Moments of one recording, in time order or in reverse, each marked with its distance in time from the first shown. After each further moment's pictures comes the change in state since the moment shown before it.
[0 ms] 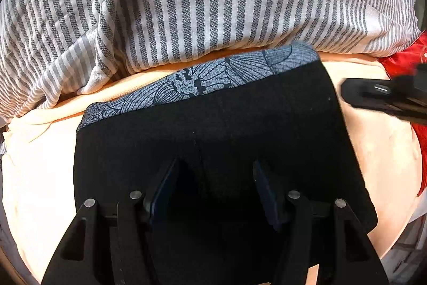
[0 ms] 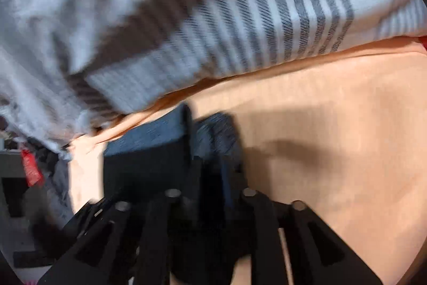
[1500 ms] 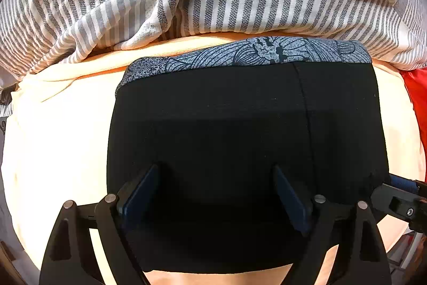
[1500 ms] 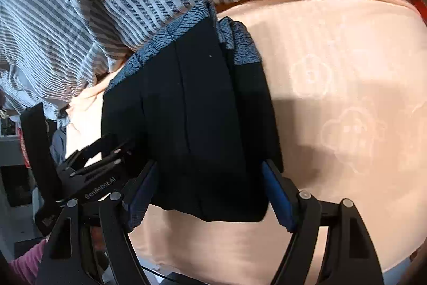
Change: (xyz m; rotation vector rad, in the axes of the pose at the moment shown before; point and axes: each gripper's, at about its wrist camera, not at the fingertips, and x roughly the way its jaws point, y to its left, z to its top) left arm 0.004 0.062 -0.020 -0.145 0.081 0.038; right arm 0.011 0.010 -0.075 -0.011 0.121 -0.048
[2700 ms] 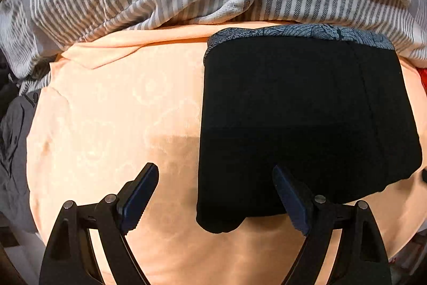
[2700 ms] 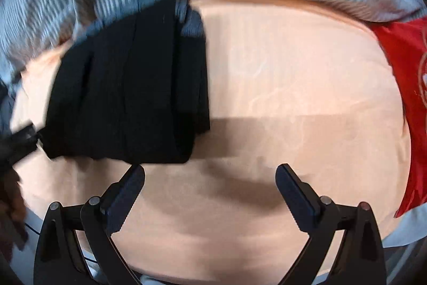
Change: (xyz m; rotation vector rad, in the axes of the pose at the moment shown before) left arm -0.026 0.064 -0.049 -0.037 -0.027 0.130; right arm -0.016 0.001 -0.037 -0.136 -0.069 -0.309
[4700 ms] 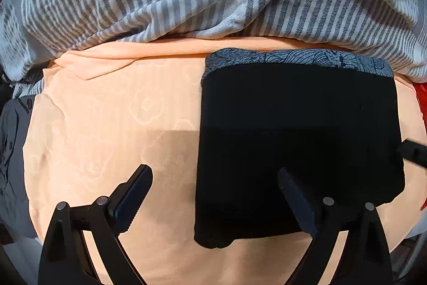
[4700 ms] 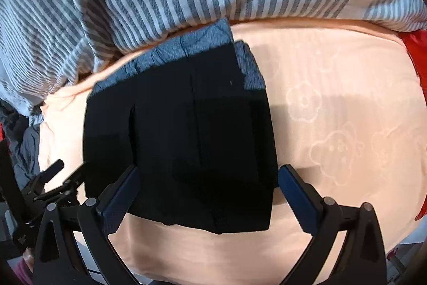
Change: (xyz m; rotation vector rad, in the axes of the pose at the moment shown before) left arm -0.002 0.003 0.032 -0.035 0.030 -0.057; right arm 0.021 0.044 0.059 0.078 0.023 0.140
